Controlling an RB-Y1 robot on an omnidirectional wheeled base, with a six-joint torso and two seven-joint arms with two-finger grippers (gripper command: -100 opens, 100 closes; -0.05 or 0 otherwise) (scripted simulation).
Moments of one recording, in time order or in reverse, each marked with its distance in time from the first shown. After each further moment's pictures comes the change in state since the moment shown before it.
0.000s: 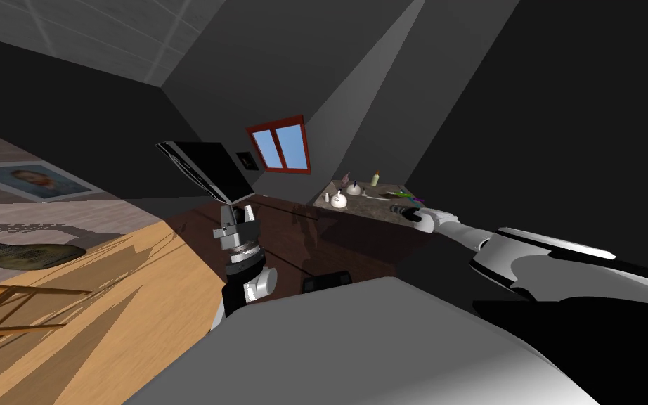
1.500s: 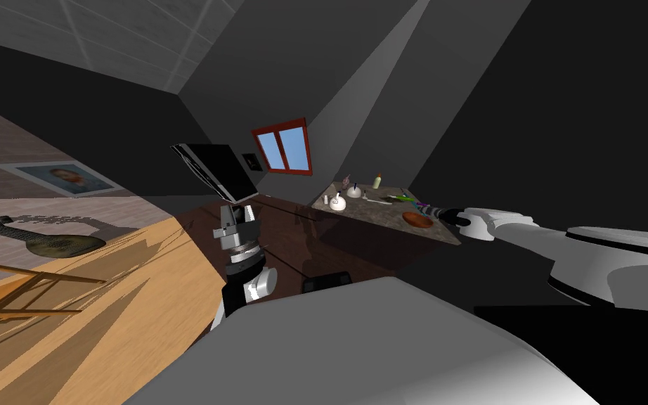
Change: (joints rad) left arm 0.000 0.000 0.000 0.000 0.000 0.000 0.000; right arm 0.128 -0.246 0.101 0.069 -0.150 -0.113 -0.205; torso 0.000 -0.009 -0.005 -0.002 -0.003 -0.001
